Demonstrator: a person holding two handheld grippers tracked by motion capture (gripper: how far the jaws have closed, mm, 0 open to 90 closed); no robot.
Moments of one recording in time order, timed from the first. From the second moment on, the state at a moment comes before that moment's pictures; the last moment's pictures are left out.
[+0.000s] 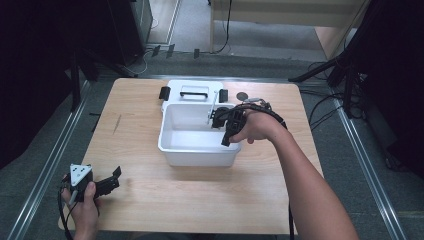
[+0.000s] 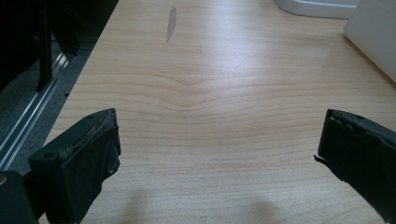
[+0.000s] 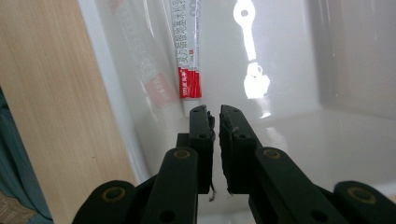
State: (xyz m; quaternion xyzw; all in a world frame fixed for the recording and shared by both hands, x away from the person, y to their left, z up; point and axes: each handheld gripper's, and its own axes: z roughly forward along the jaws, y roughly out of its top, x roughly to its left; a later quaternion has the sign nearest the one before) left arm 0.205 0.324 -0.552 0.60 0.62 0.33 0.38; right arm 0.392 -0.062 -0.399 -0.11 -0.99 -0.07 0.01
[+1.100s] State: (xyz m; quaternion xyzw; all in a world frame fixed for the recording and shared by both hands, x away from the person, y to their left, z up) left arm 0.205 0.324 -0.551 0.60 0.63 0.33 0.38; right arm 0.388 -0.139 -0.355 -0.19 -0.98 -0.10 -0.01
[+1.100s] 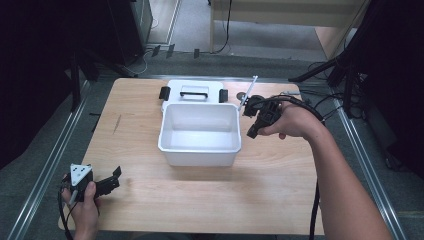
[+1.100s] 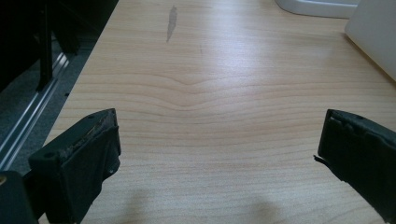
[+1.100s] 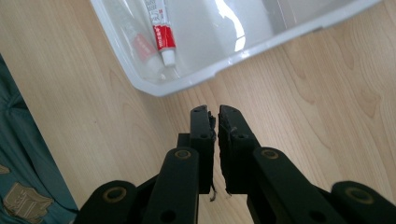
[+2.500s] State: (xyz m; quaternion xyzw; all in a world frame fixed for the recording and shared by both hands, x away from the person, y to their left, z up) left arm 0.204 0.324 -0.551 0.60 0.62 0.33 0.39; right arm 0.365 -0.245 -0.452 -0.45 -0.86 -0.22 -0.13
